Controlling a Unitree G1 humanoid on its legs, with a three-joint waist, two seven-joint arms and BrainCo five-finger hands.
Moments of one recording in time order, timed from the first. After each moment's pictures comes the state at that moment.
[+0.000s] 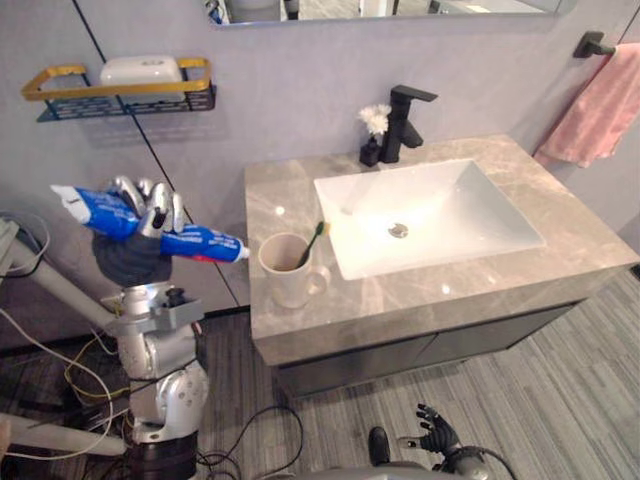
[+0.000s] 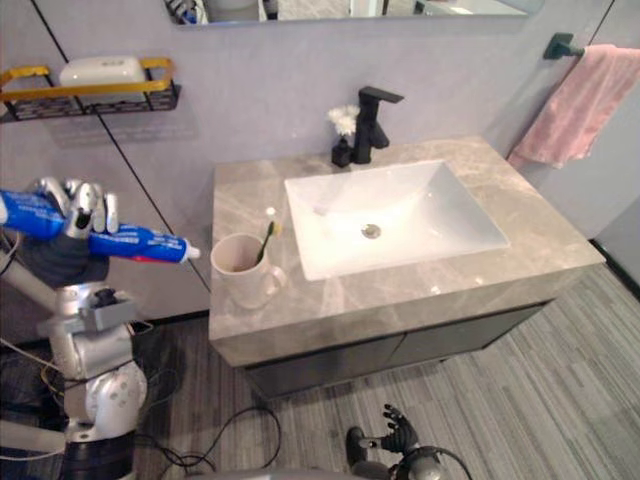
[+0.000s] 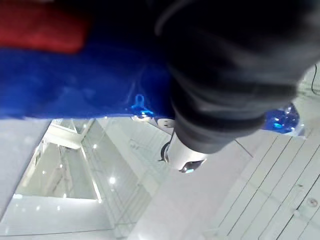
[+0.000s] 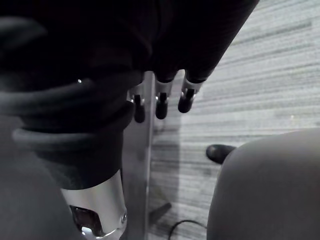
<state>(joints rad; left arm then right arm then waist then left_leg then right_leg) -0.03 0.19 0.17 -0.41 -0.63 -0.36 -0.08 0.12 -0.13 0.05 0.95 -0.13 -0.19 0.03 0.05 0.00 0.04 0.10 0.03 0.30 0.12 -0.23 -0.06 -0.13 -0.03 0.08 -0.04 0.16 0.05</state>
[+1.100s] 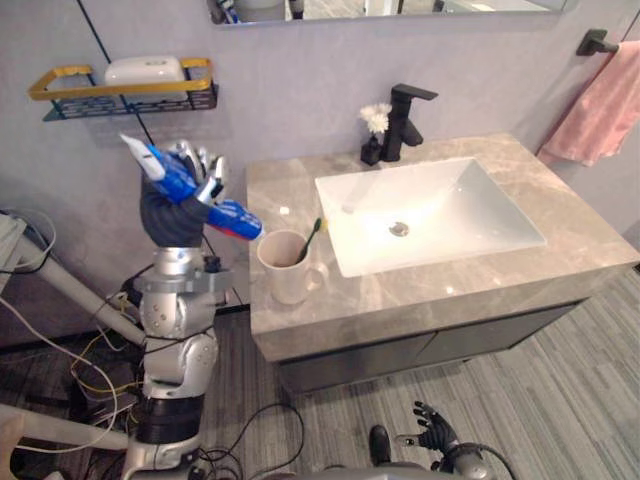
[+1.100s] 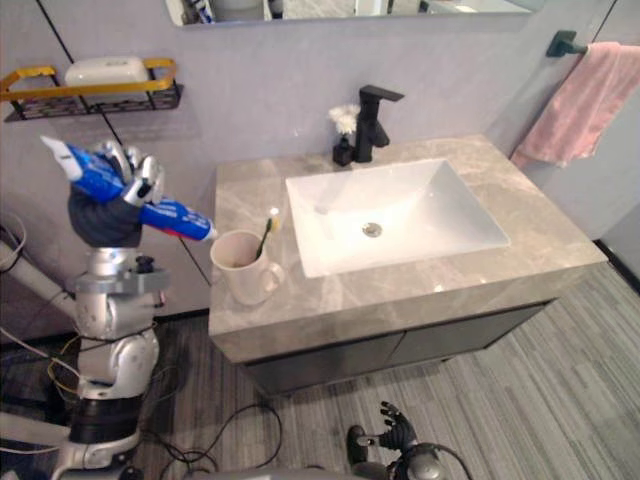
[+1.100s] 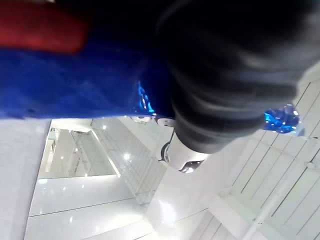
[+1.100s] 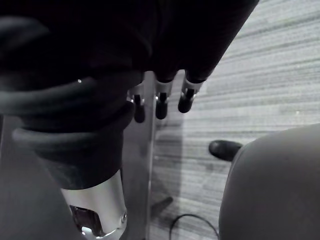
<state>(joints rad) -0.22 0.26 0.07 -0.30 -0.51 -0.33 -0.06 0.12 -0.13 0.06 0.92 -0.13 -0.17 0.05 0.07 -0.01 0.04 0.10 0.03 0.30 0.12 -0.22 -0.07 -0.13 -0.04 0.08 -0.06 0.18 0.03</state>
